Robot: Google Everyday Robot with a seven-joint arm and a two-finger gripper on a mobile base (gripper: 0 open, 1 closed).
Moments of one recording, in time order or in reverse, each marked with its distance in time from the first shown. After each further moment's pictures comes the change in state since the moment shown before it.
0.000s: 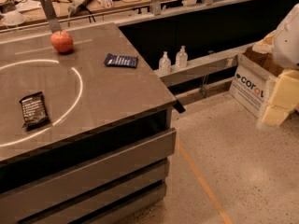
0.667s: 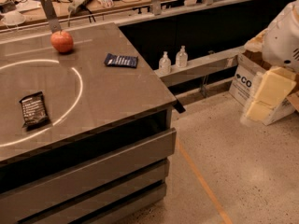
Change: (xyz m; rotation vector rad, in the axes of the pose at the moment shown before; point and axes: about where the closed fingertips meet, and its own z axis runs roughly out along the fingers) arm -0.021 -0.004 0.006 0.004 -0.081 0.037
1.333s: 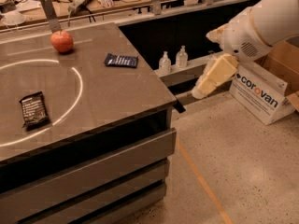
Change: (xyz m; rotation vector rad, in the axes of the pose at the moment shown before) arm -0.074 -0.062 0.059 0.010 -0.349 0.038
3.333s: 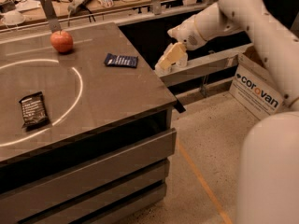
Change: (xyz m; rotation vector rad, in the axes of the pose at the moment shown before) arm -0.046 -0.134 0.165 -0.104 -0.226 0.022
